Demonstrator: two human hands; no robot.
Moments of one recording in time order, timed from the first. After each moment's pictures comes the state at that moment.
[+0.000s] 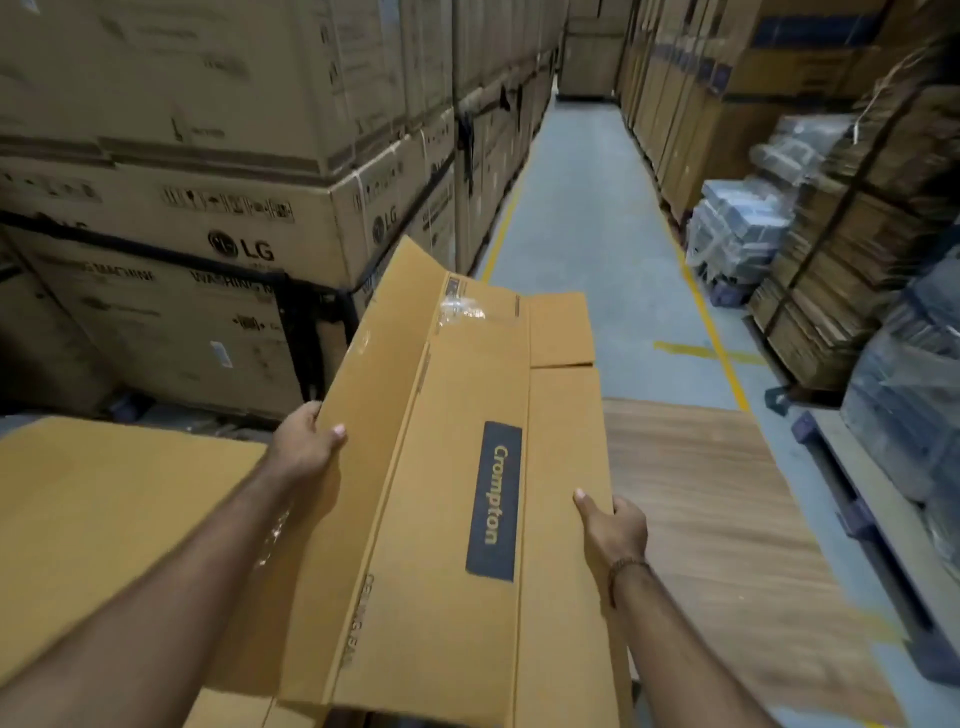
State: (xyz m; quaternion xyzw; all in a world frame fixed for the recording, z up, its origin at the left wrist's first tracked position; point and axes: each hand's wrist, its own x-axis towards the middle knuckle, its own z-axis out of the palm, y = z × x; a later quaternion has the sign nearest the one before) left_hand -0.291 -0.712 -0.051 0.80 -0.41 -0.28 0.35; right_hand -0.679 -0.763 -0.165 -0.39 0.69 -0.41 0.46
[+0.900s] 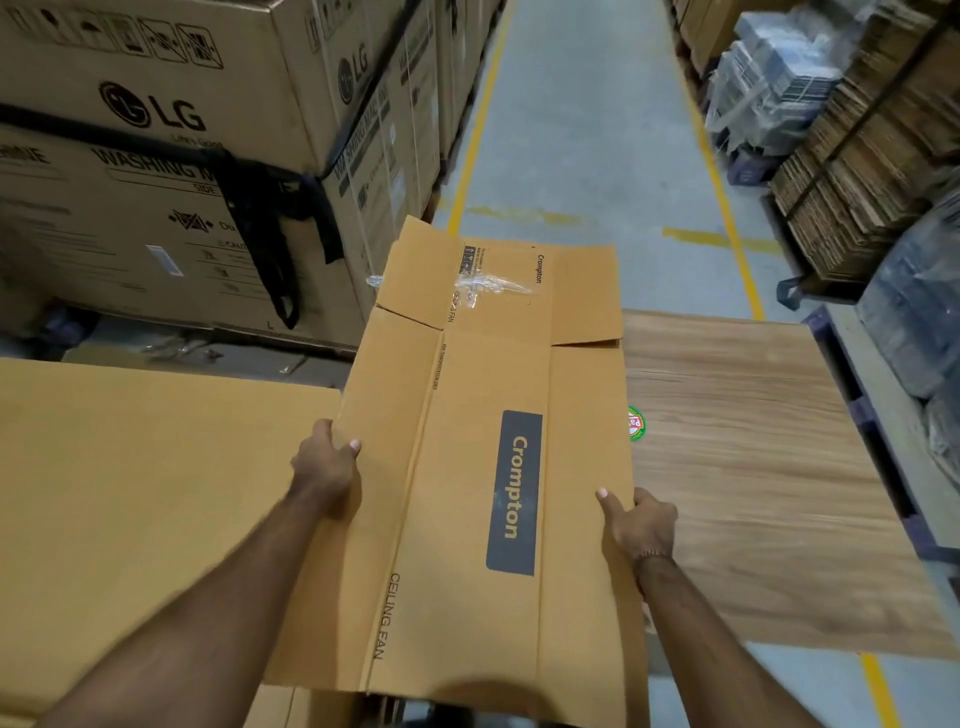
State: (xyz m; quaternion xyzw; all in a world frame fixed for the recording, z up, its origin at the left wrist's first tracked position) left_hand -0.224 -0.771 -0.258 0.86 -0.36 -0.31 0.20; right_hand -0.647 -0.787 -0.289 -0.42 0.83 -0.14 0.34
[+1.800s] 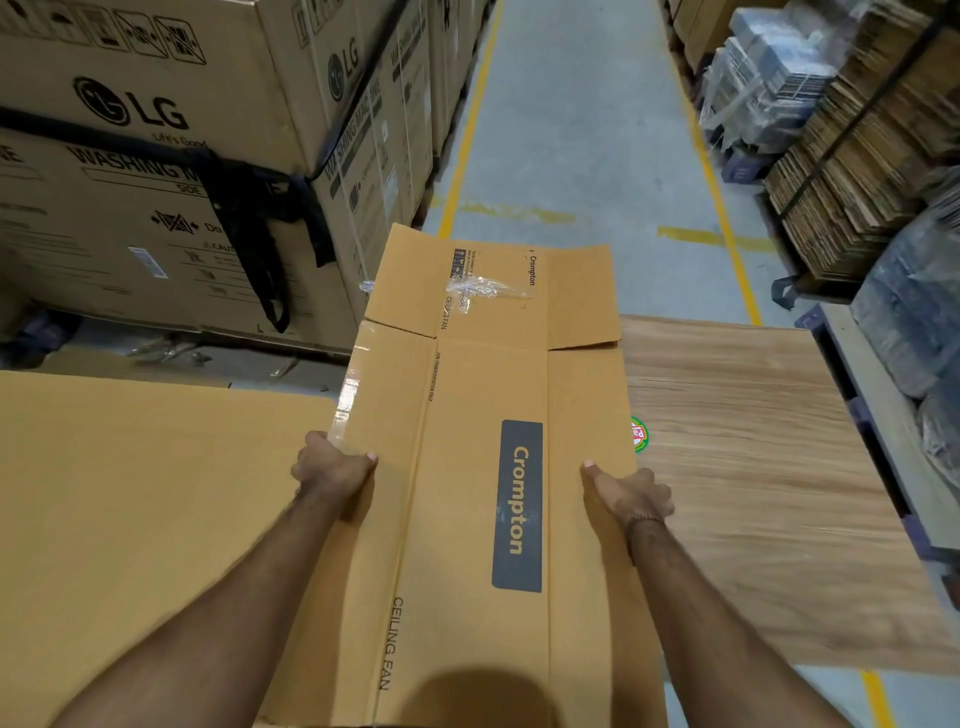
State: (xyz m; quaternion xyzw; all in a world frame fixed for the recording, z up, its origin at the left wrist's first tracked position) left_hand -0.234 -0.803 -0.262 0.89 -0.25 -0.32 0.20; right_hand -0.618 -0.850 -0.264 -0.34 0.87 -0.09 0.35
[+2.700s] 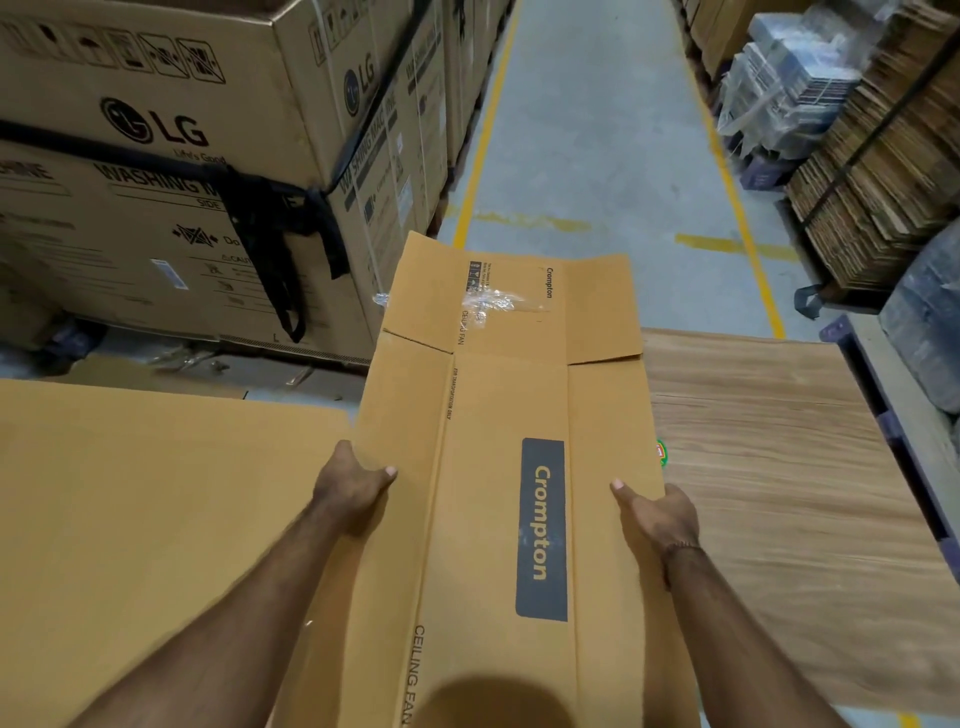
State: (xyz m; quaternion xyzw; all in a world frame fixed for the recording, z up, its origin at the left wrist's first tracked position) left_hand -0.235 -0.807 -0.247 0.85 -0.33 -0.37 0.17; right_hand -0.645 -0.858 -0.279 -0.37 0.82 -0.20 0.40
